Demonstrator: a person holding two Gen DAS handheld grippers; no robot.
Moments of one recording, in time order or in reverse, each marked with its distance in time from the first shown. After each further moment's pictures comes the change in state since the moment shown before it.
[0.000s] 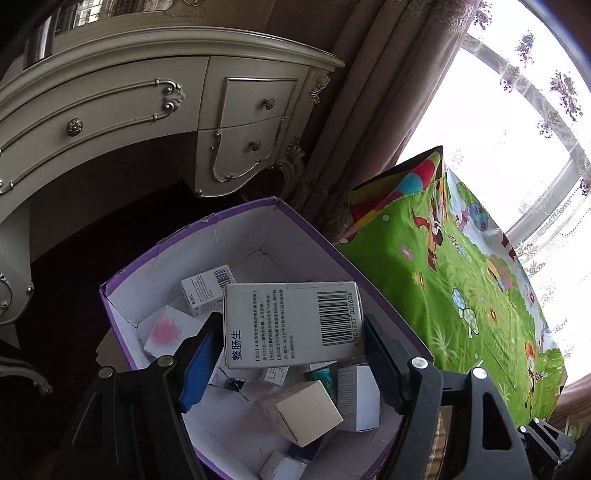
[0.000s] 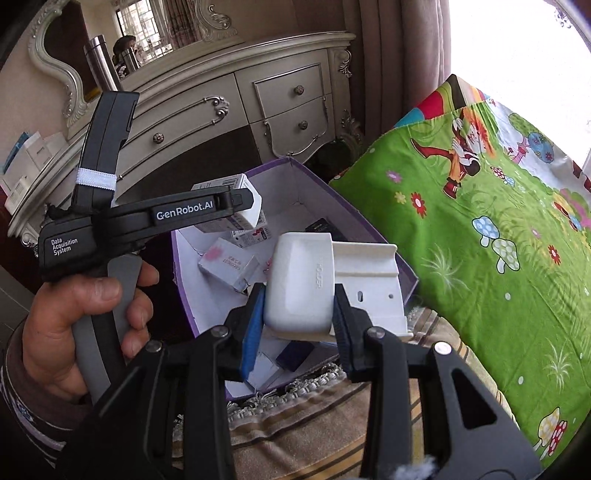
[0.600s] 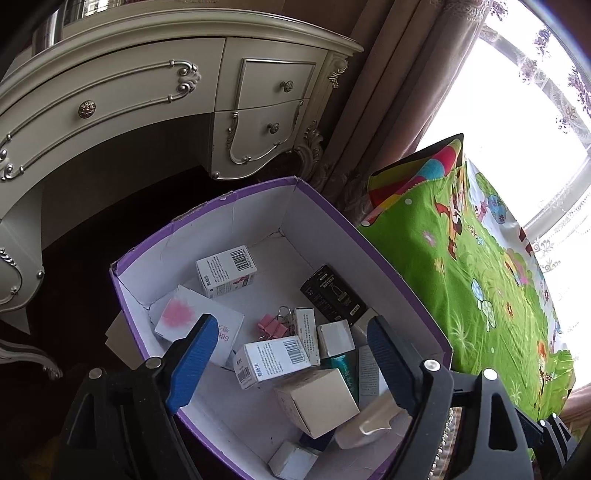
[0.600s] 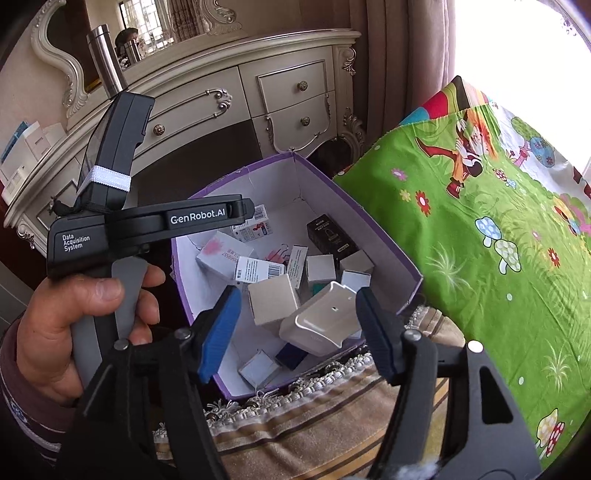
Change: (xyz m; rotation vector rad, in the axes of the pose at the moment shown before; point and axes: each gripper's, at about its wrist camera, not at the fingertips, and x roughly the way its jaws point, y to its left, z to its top) left arm 0.007 0.000 -0.009 -0.013 0.051 0.056; right arm 0.000 0.002 -0.005 -0.012 0.003 -0.047
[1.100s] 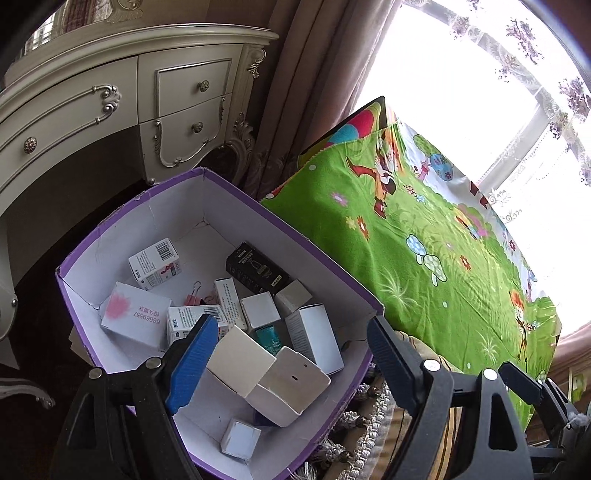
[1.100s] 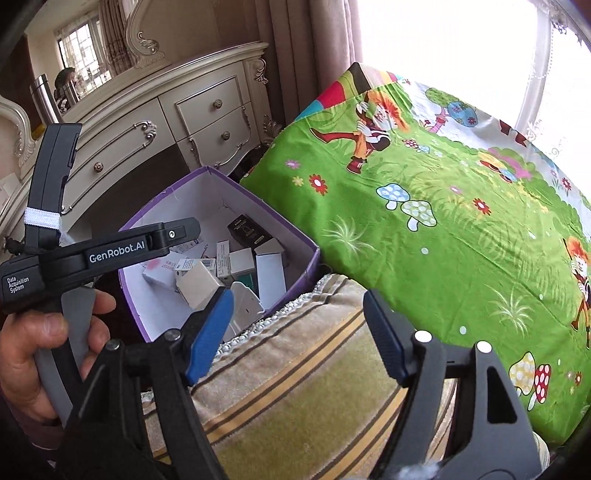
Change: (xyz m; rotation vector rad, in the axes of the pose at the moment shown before) left arm -0.017 -0.071 -0.029 0.167 0.036 -0.123; right arm -0.047 -0.069 -0.037 0.211 -0.042 -0.173
